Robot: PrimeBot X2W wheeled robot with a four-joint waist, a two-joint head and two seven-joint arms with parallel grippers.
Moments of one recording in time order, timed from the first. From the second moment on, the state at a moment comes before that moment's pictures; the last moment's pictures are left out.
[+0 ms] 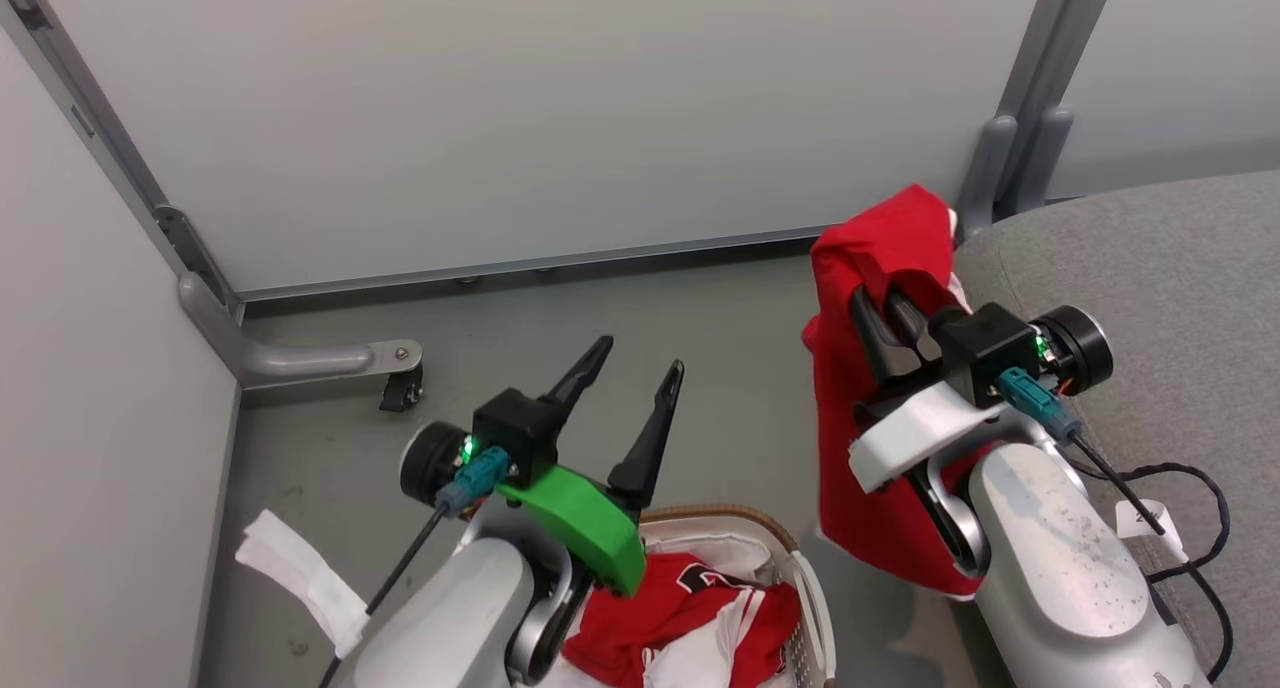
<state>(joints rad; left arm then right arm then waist) -0.48 0.11 -0.76 0.46 -0.59 -0.03 -0.26 -0.44 -0.05 0.23 0.34 0.04 0.13 -0.26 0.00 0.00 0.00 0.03</state>
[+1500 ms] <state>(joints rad) -0.28 0.05 -0.68 0.36 -0.36 -0.10 -0.26 -0.41 -0.05 0.05 0.24 -0.05 0.13 -0.26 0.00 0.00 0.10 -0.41</state>
